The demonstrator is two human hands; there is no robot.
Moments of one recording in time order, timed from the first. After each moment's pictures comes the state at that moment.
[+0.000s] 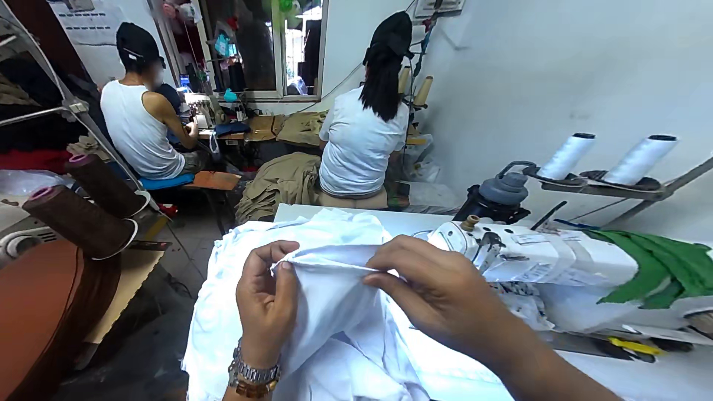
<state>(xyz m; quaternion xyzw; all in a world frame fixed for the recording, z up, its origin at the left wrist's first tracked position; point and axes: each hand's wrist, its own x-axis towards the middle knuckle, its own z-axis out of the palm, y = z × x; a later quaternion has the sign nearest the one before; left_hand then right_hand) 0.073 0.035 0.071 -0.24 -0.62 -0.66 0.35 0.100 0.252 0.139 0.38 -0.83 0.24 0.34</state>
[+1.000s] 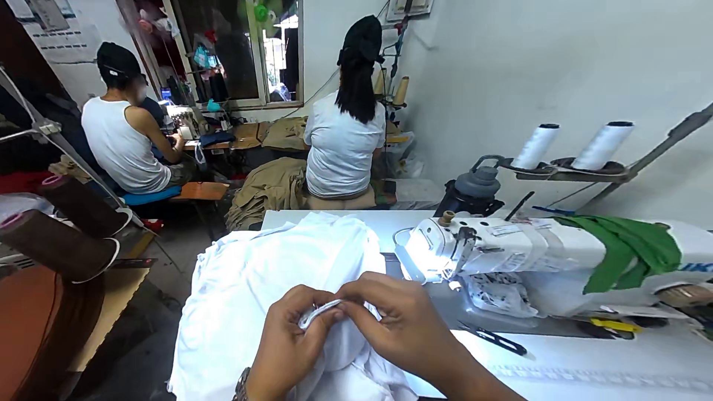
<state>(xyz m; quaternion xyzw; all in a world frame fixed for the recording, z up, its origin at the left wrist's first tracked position) 0.089 0.056 0.056 -0.32 -0.71 -0.61 0.15 0.108 0.241 0.089 0.29 -0.82 0.38 0.32</state>
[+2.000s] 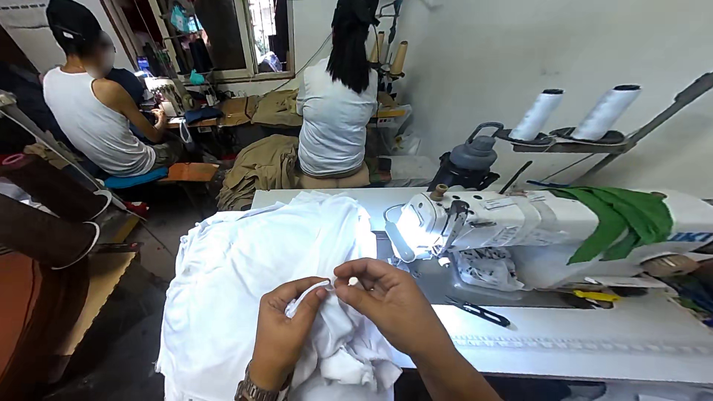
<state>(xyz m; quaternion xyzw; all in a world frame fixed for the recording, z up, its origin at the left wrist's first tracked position) 0.100 0.075 0.030 -0.22 -0.66 -0.72 0.09 0.122 0.253 0.059 0.10 -0.72 0.67 0.11</state>
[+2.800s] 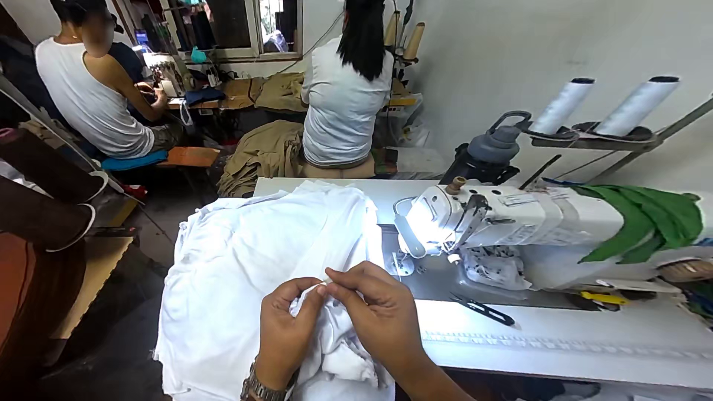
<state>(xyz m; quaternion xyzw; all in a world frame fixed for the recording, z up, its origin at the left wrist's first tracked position) 0.104 0.078 0.013 -0.16 -0.68 -0.71 0.12 0.119 0.221 0.036 0.14 -0.75 0.56 0.32</state>
